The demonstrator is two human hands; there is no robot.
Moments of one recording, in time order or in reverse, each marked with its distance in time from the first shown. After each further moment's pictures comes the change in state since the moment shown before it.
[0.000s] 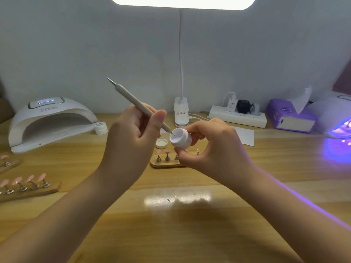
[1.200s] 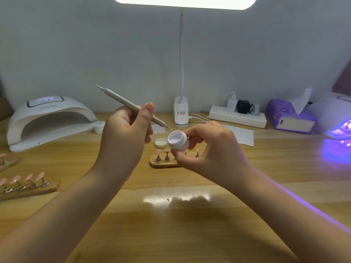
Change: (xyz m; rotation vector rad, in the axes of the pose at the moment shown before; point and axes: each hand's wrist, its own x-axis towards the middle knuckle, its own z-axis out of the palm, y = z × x) left_hand 0.008 -0.015 0.001 -0.257 0.073 -0.265; right_hand -0.002 -0.003 0.001 0.020 -0.053 0.016
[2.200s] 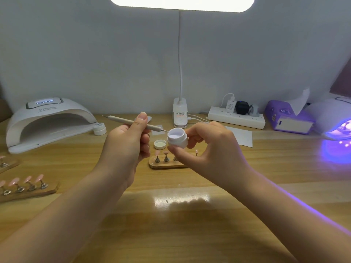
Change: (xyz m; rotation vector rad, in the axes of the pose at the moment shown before) left_hand 0.004 -0.017 0.002 -0.329 -0.019 -0.414; right_hand 0.000 0.002 0.001 0.044 0.049 0.004
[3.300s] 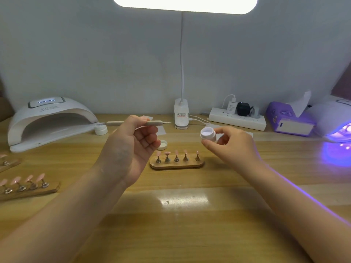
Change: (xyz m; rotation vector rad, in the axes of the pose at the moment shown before) left_hand -0.003 0.008 0.006 -0.345 -0.127 -0.079; right_hand 0.007 0.071 -0.007 -0.065 -0.023 0.416
